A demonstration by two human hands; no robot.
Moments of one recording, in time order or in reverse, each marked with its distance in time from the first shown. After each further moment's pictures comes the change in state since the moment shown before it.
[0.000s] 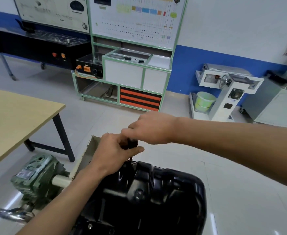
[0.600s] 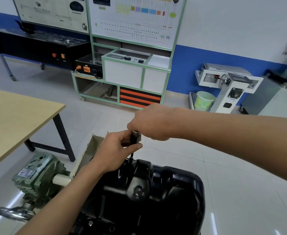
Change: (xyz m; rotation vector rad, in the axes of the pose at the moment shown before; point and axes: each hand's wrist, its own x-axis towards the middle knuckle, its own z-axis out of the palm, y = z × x) left_hand 0.001 0.008 0.001 -0.166 -0.119 -0.028; right_hand 0.002 -0.002 -0.032 0.022 -0.290 0.228
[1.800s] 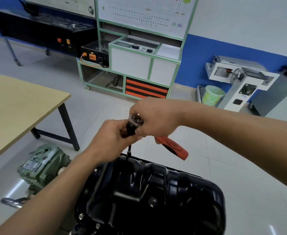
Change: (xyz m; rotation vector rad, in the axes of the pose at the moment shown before) left_hand 0.020 -0.012 -0.042 0.073 0.015 0.032; right_hand 0.035 0.007 -0.016 0.589 0.001 0.067
